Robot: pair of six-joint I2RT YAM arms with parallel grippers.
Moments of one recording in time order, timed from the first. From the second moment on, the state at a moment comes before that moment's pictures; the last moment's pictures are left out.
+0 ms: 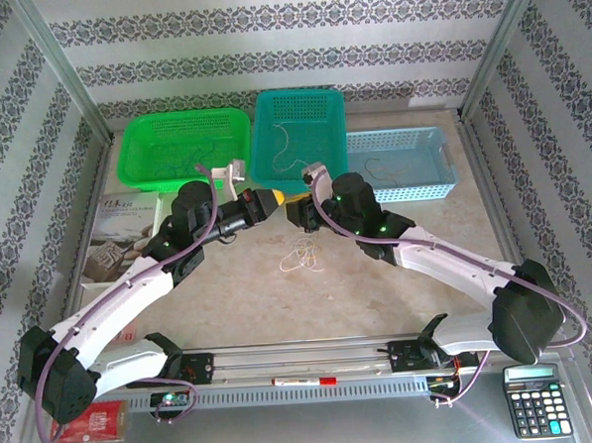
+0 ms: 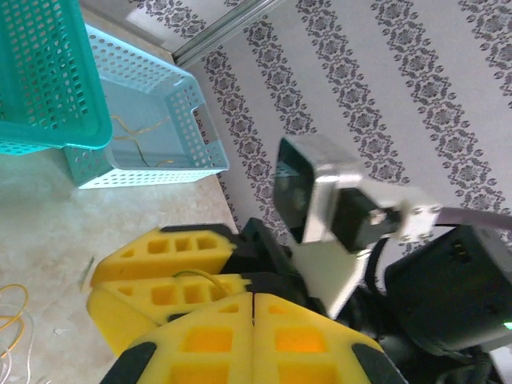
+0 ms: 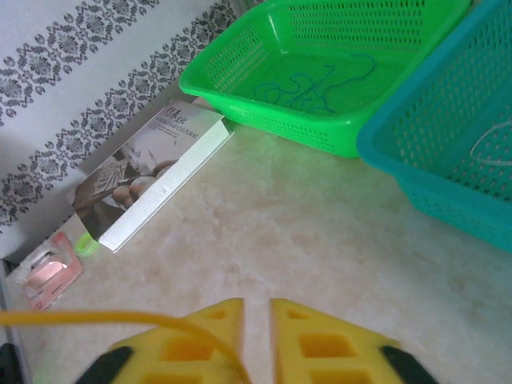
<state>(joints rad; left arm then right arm) -0.56 1.10 0.86 0.08 0.41 -0.95 0.70 1.31 0.86 0.06 -0.23 0.35</state>
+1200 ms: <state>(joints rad) -0.56 1.04 0.92 0.08 0.35 -0.95 0.50 0.87 0.67 -0.10 -0.19 0.41</state>
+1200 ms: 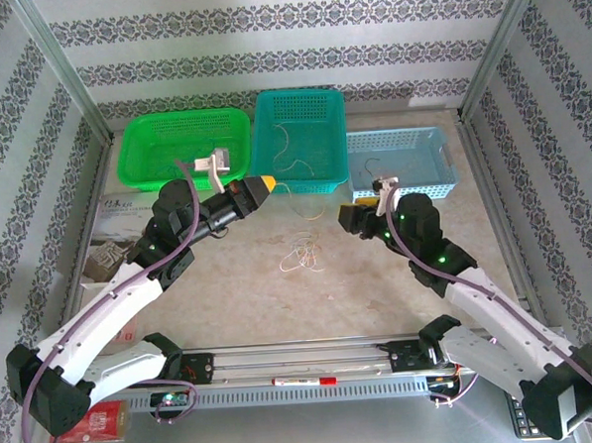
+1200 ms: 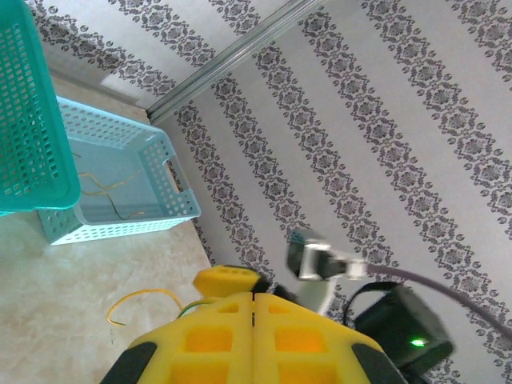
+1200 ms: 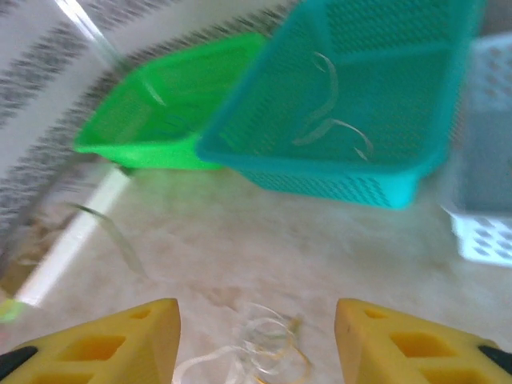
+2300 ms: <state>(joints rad) -0.58 1.09 0.92 0.08 0.42 -0.95 0.67 1.26 1.02 -0.08 -0.35 0.24</state>
